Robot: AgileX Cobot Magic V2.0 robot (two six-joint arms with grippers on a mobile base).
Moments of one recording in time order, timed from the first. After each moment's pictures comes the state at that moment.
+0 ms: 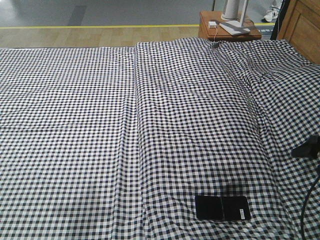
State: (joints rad) left arm -0.03 -0.02 0.03 -0.03 0.07 0.04; right arm -0.61 2.01 -1.09 0.91 0.81 -0.94
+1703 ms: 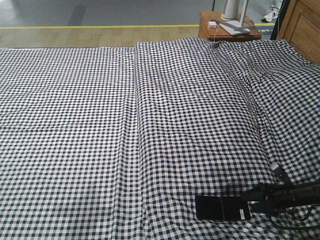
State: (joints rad) left arm -0.03 -0.02 0.03 -0.03 0.07 0.04; right arm -0.50 2.84 -1.52 1.05 1.11 -1.29
